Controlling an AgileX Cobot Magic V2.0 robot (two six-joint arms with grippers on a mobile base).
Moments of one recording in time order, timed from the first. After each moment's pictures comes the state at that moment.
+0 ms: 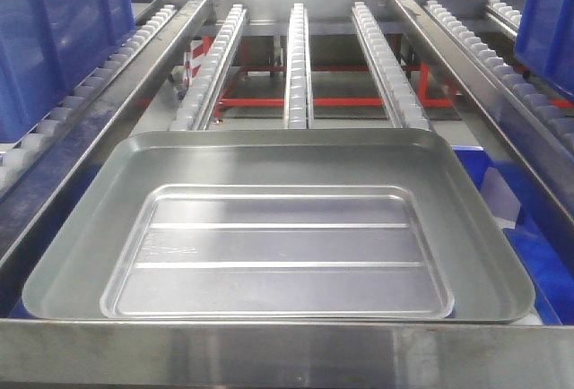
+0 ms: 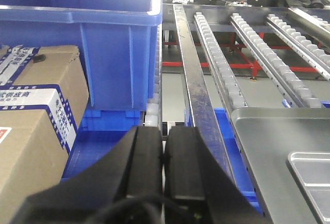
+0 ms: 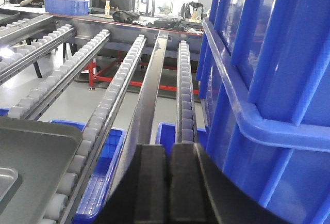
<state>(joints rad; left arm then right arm) -0.11 -0.01 0.03 -0.05 0.01 0.07 -0.03 -0.02 0.03 -0.11 -0.04 0.02</state>
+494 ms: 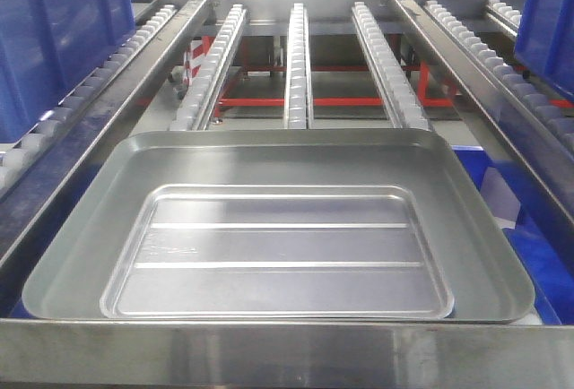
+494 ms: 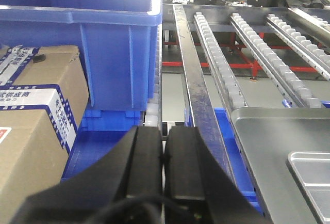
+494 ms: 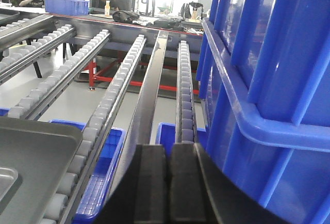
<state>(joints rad) -0.11 -0.01 0.03 -0.05 0.01 0.07 -0.03 -0.02 0.03 -0.11 -0.04 0.02</state>
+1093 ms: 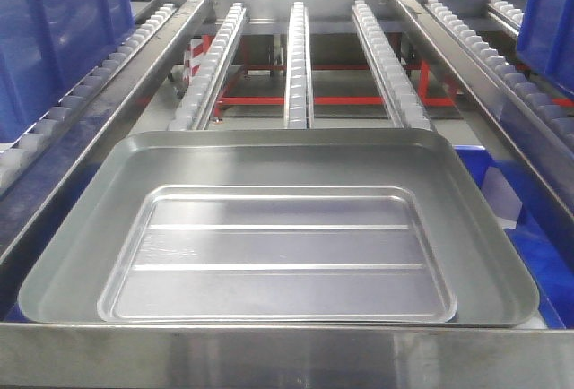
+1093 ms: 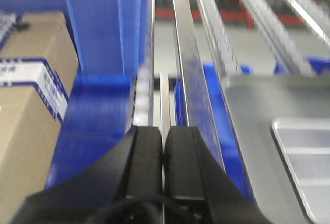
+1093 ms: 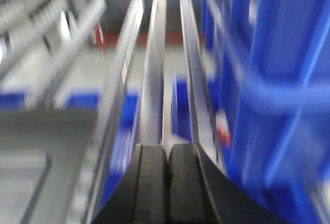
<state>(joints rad) -0.11 0.15 -0.23 -0.06 0.39 0.06 -0.03 0.12 -0.20 -0.01 0.35 0.12</state>
